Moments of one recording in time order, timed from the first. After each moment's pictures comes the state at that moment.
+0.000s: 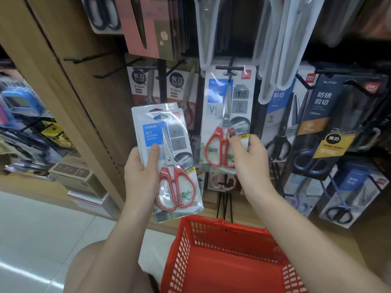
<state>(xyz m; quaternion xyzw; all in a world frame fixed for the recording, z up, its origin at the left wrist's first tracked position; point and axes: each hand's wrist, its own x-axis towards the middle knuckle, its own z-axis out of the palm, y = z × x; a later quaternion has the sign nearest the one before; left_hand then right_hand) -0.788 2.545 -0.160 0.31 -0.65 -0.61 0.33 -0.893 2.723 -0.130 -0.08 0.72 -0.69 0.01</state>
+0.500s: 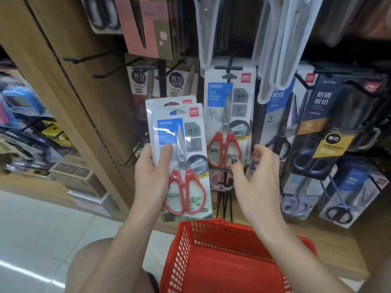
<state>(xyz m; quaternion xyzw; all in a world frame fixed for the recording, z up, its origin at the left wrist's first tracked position) -0.792 2.565 -0.153 0.23 -0.67 -0.62 0.32 -0.858 2.752 -0.152 -0.14 0.83 -0.53 -0.13</state>
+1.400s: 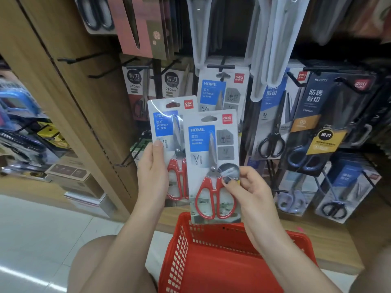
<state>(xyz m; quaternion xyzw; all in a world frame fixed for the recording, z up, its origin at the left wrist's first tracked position) -0.801 2.572 -0.160 0.23 -0.65 -0.66 0.30 -0.835 2.771 -0.171 -0.14 0.61 -0.77 0.14</state>
